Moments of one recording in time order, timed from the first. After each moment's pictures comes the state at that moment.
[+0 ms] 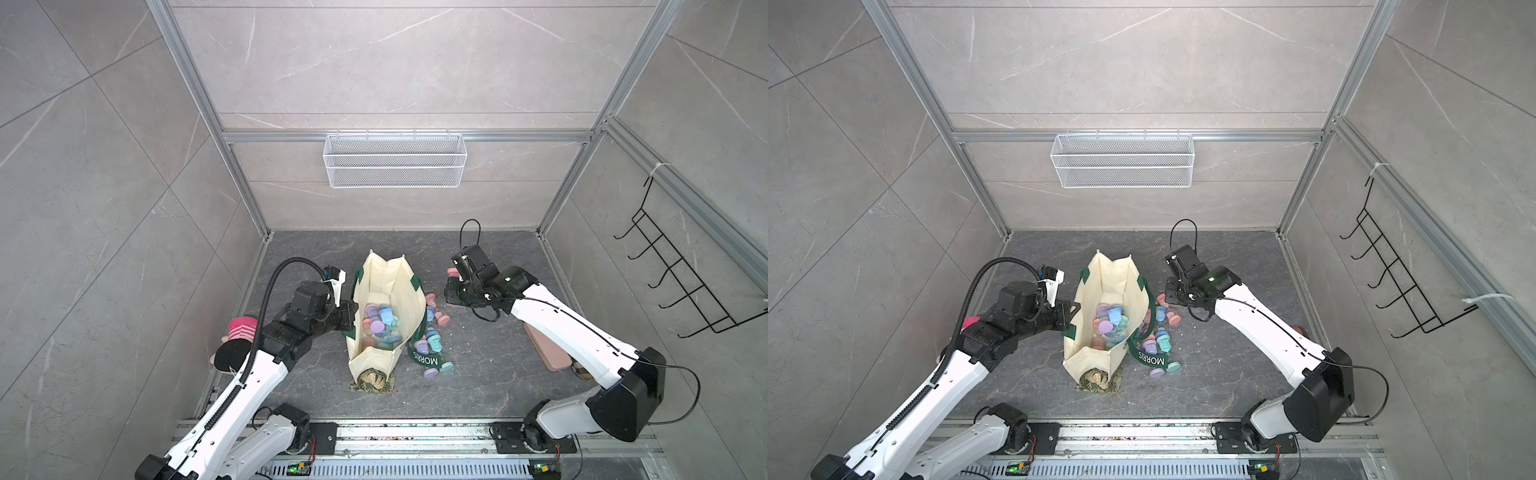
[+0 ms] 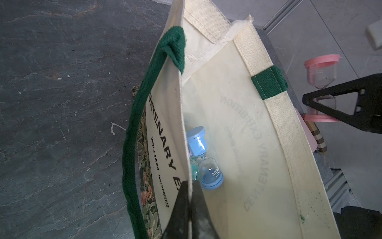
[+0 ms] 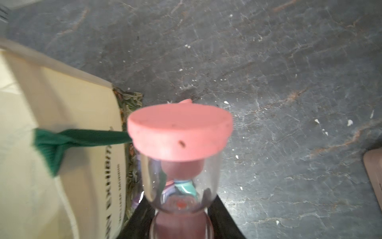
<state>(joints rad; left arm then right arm) -0.46 0.92 0.87 -0.59 0.19 -0.38 0.65 1.44 1.40 -0.92 0.17 0.64</state>
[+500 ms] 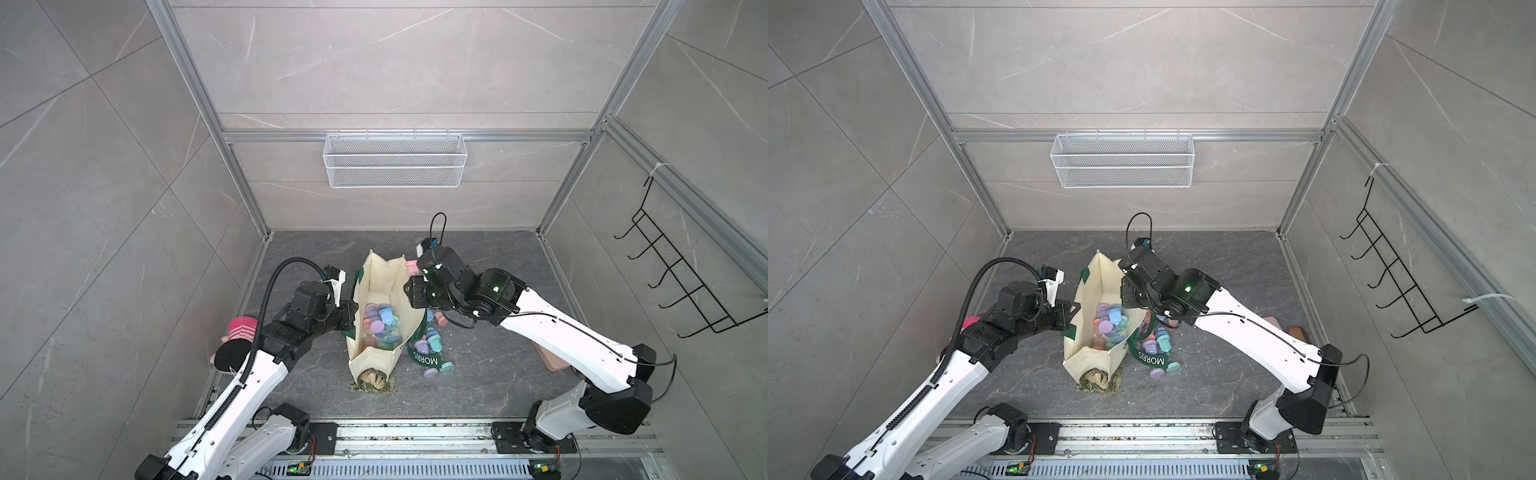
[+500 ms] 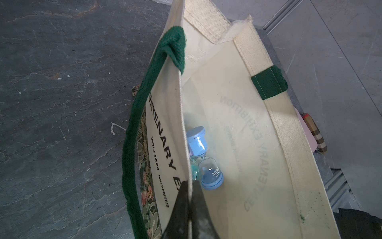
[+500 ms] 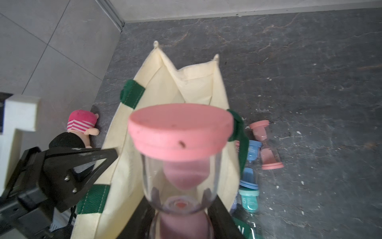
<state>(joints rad) -0.46 0.92 0.87 -0.59 0.19 -0.38 0.97 1.55 1.70 -0.93 0.24 0.66</state>
